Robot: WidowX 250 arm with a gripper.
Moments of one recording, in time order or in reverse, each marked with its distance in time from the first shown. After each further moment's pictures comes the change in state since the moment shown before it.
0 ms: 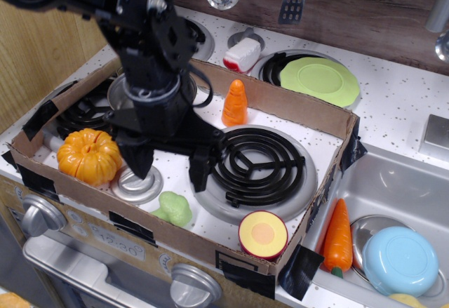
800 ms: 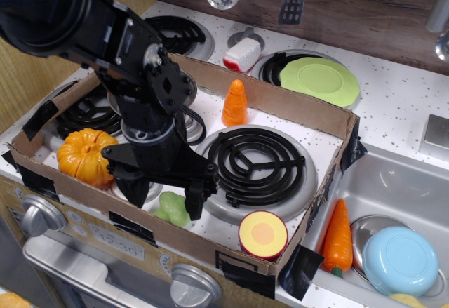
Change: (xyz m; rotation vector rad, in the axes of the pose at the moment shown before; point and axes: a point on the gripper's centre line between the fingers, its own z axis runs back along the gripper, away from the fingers) arm -0.012 0.004 -0.029 0.002 0.004 0.041
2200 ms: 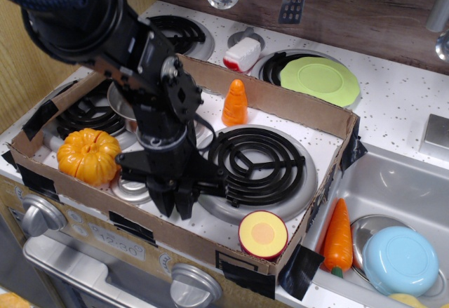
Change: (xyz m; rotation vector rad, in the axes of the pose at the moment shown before) arm 0.007 -0.005 -0.011 0.005 0.017 0.010
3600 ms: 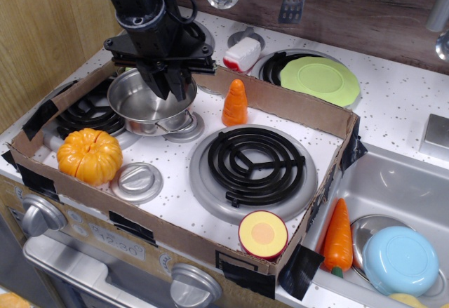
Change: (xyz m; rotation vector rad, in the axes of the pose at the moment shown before) arm 0.094 0.035 0.058 -0.043 -0.245 0.011
